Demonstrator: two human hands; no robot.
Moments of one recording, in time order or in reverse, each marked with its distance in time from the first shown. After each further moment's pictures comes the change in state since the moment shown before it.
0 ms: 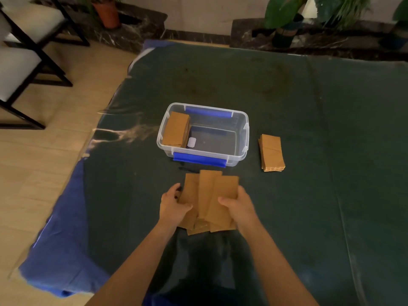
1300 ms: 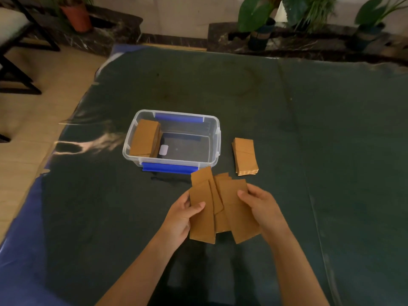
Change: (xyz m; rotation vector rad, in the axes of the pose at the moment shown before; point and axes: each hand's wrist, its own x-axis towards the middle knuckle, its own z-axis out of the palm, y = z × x) left_hand -0.021 0.043 0.059 -0.730 -0.556 -0.010; right_hand -0.041 -0.034 -0.094 0.058 0.065 -0.163
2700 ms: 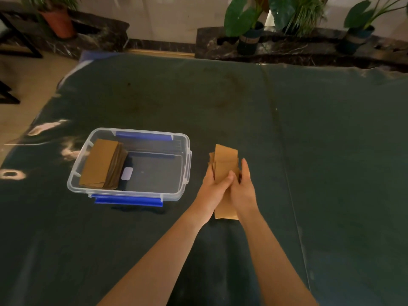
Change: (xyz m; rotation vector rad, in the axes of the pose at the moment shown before) left_hand 0.142 0.032 0.135 0.291 -0.002 0.125; right_hand 0.146 0.002 -0.039 0.021 0.197 -0.094
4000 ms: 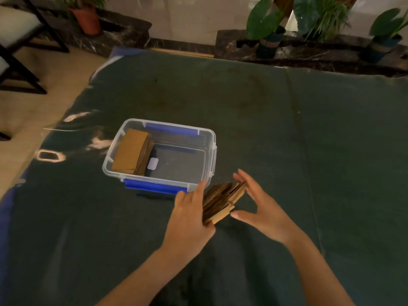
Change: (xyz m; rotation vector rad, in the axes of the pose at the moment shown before) left_hand -0.112 -0.004 -0.072 0.965 0.310 0.317; right_hand -0.053 -0.005 -0.026 -0.397 -0.562 -0.311
